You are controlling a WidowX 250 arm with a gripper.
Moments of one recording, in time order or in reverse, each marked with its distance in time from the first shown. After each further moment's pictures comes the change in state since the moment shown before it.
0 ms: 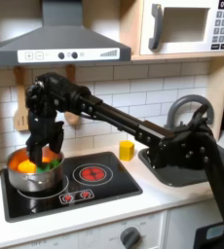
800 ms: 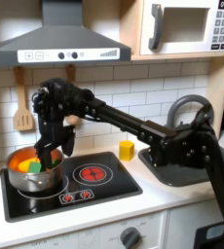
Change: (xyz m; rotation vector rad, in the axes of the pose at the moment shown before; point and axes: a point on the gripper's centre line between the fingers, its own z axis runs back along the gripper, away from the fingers) arm -0.014 -0.020 -0.012 -0.059 0.072 -0.144
